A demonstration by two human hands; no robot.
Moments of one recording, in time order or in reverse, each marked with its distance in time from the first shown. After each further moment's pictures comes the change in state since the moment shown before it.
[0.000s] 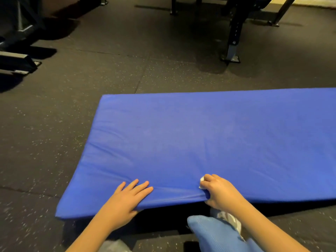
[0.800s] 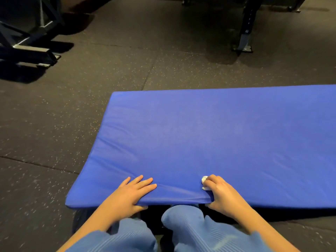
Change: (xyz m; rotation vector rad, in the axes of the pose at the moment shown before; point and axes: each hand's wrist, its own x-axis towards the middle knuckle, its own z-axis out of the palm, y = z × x) left_hand -0.039 0.033 -0.005 -0.329 -0.180 -0.057; right_hand -0.056 -0.027 0.016 0.375 -0.132 0.099
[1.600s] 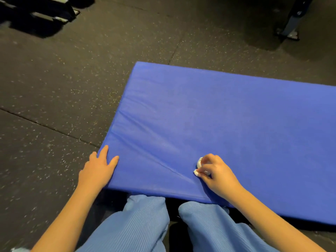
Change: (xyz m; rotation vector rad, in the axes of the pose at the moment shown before) left_hand -0.052 -0.096 0.023 -0.435 0.288 -1.055; right_hand 0.076 -0.073 0.022 0.033 0.164 -0.112
